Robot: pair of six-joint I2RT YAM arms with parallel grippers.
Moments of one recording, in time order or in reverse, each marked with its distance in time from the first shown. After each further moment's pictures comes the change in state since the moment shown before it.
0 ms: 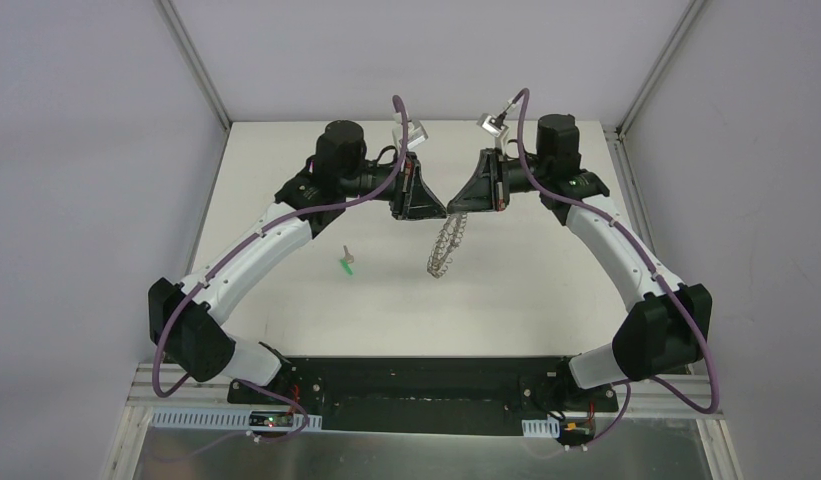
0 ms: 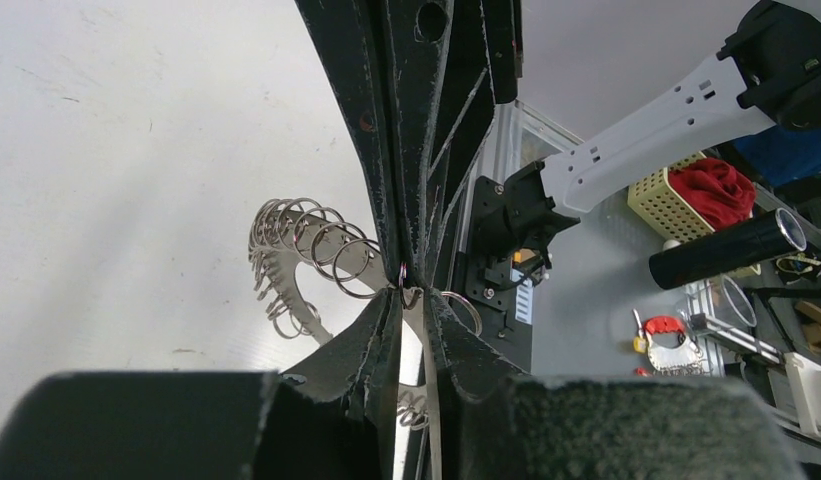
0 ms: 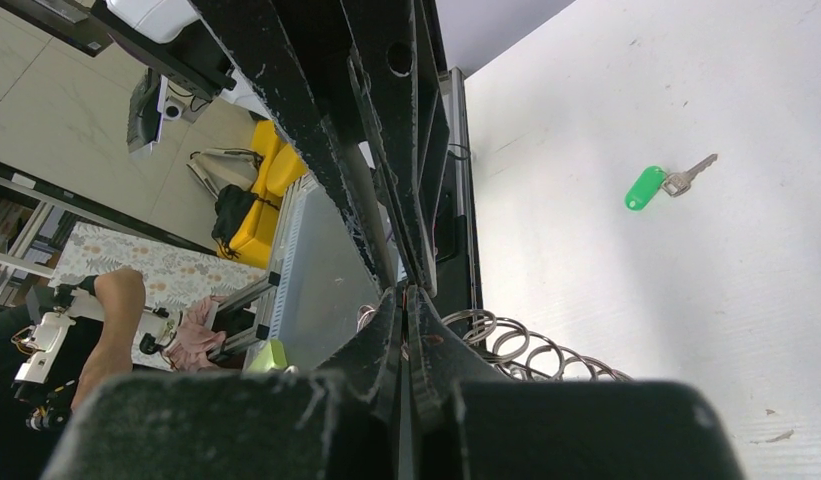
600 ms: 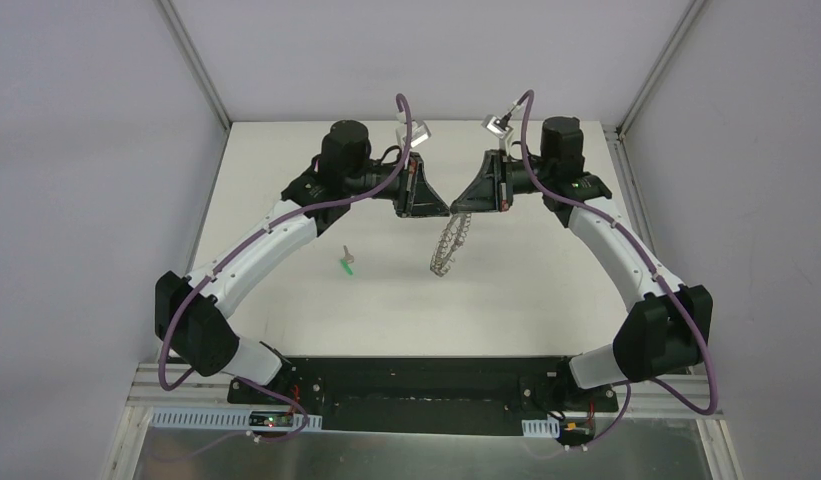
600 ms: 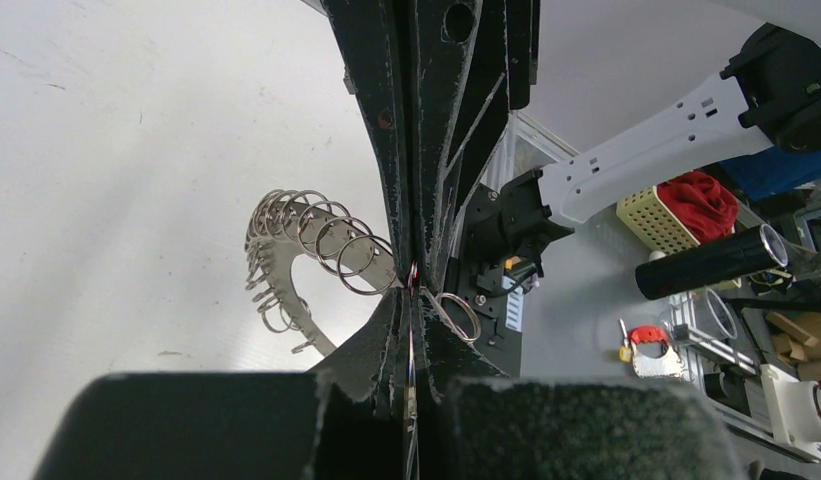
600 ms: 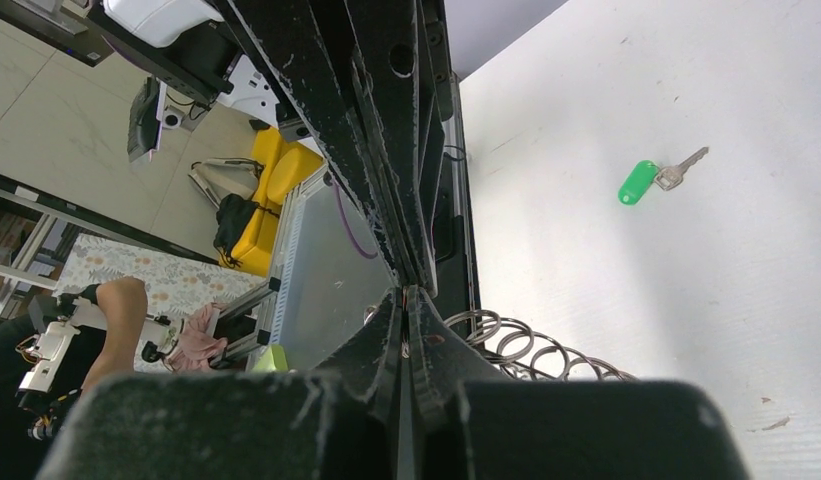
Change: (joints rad) left arm 0.000 0.034 0.000 0.036 0.001 -0.052; right arm -0.019 -0.006 -0.030 0.033 -0.008 0.022
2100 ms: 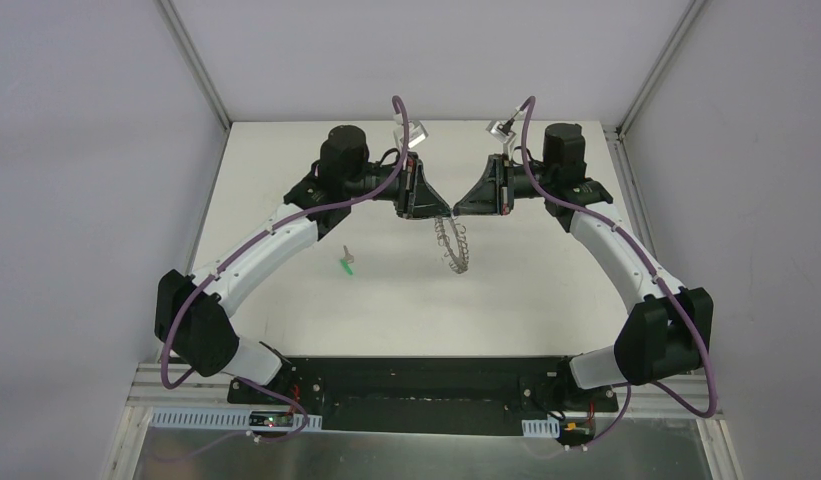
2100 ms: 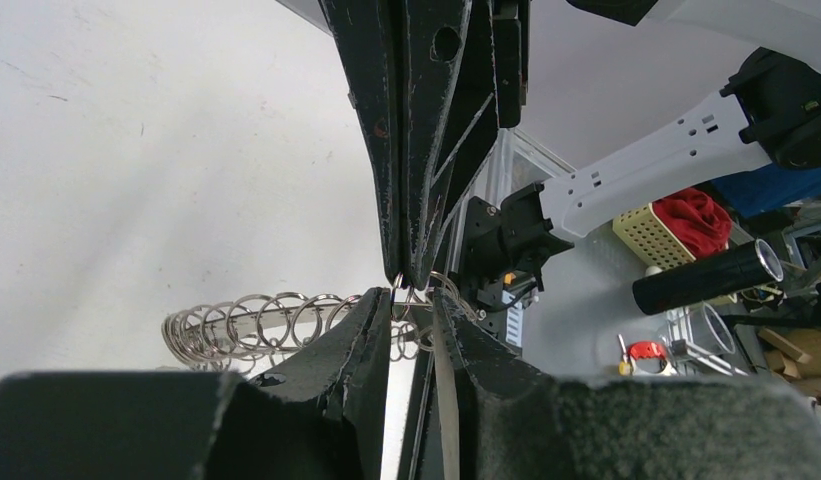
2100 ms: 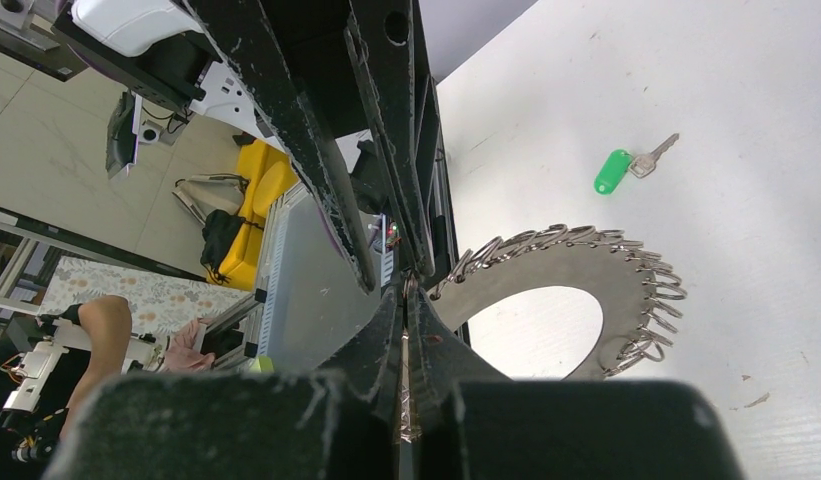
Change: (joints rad) left arm 0.009 -0.001 -0.063 0.118 0.000 -0.058; right arm -0.025 -0.020 -0.059 0.021 0.039 -0.006
